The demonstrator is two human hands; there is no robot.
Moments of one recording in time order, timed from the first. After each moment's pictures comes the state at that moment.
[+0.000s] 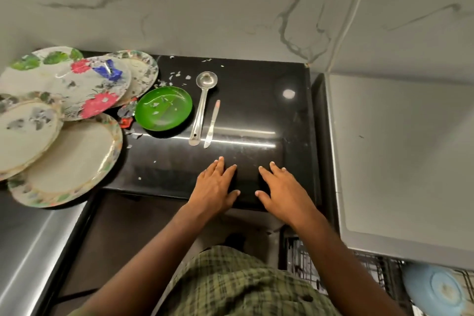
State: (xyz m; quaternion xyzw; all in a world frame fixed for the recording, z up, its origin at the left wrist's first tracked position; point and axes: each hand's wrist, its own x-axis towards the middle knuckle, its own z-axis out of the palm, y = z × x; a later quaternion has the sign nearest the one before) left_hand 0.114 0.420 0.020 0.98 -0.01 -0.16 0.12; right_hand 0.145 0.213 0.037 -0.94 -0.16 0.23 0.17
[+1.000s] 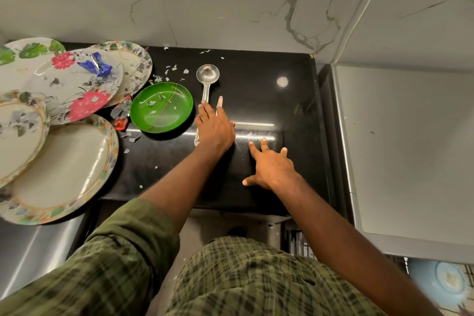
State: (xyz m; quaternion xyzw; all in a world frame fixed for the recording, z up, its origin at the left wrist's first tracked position) left_hand 0.280 0.460 -0.001 0.98 0.14 -0.07 0.11; right_hand 0.219 0.297 0.039 -0.93 -0.10 0.34 0.05
